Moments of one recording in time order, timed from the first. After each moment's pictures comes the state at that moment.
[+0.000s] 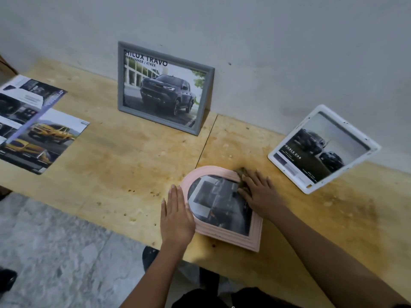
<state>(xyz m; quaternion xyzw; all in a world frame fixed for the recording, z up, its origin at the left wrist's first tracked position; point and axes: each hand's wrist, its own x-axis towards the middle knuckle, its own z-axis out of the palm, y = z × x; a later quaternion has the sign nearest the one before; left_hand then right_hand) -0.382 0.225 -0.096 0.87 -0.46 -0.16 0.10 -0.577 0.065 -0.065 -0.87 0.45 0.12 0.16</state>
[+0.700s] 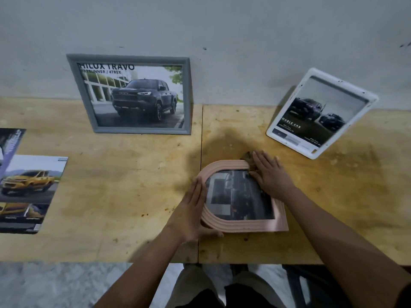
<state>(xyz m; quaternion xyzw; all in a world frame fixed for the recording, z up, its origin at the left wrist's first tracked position) -0.294 0.190 -0.084 0.56 -0.80 -0.22 -0.02 -0.557 0.073 -0.071 -0.80 0.58 0.13 0.14</state>
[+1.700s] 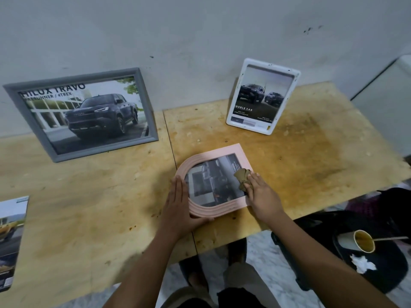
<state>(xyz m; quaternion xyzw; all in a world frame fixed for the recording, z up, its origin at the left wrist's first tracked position) -0.291 0.194 -0.086 0.56 -0.78 -0.26 0.03 -0.544 0.212 -0.062 -0.63 0.76 -0.04 0.17</state>
